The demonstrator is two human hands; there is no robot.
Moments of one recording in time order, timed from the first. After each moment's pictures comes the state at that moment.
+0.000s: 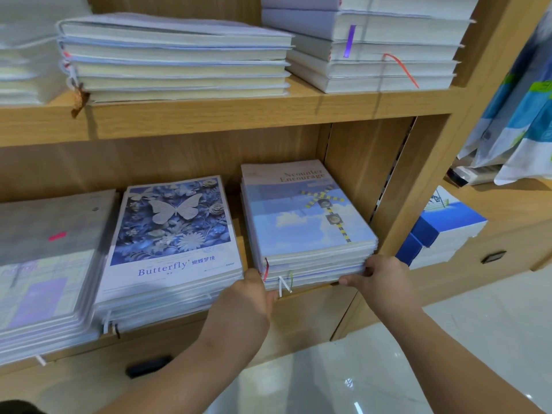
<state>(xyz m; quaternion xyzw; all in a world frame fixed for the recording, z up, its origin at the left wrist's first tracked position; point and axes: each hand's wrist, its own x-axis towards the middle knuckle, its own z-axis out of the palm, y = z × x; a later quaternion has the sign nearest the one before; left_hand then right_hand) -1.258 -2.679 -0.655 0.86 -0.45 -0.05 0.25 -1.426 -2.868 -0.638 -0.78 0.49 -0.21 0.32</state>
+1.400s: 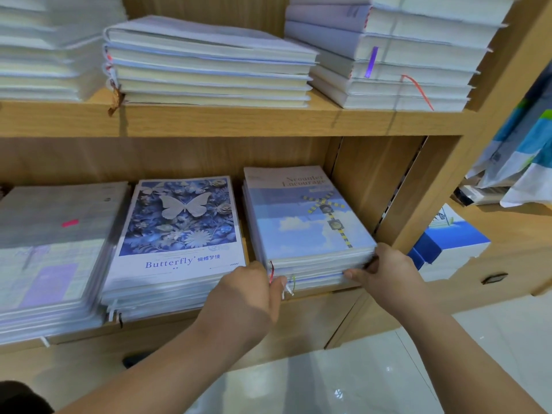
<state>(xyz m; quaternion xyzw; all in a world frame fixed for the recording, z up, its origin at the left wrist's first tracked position) -1.265 -2.677 -0.612 0.87 -0.43 -0.07 0.24 -1.421 -2.883 -0.608 -0.83 0.48 -0.15 0.25</state>
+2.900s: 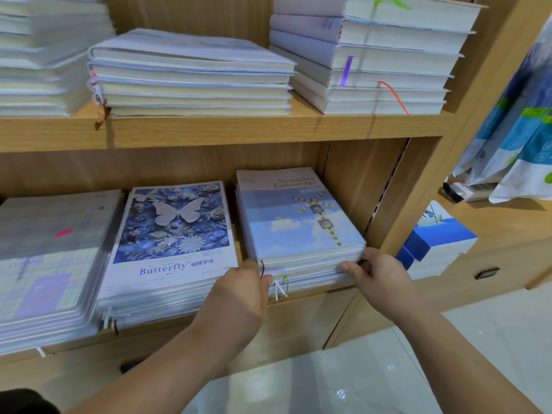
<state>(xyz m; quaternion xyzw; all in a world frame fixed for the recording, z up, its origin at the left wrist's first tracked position) -1.255 -2.684 -0.624 0.86 -0.43 -0.06 0.27 -1.428 -2.880 -0.608 -0.83 0.44 -0.16 0.30</state>
